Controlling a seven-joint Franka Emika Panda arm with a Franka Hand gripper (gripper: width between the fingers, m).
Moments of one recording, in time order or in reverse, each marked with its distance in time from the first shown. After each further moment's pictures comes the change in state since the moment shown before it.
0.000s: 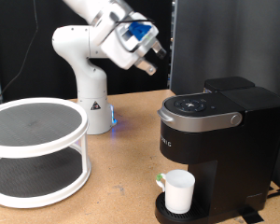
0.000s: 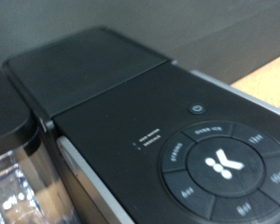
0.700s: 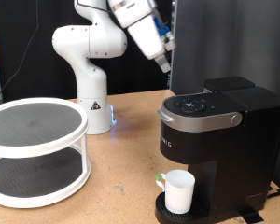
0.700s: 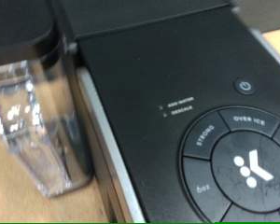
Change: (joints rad) arm -0.016 0.050 0.120 0.117 -0.359 -0.009 -0.001
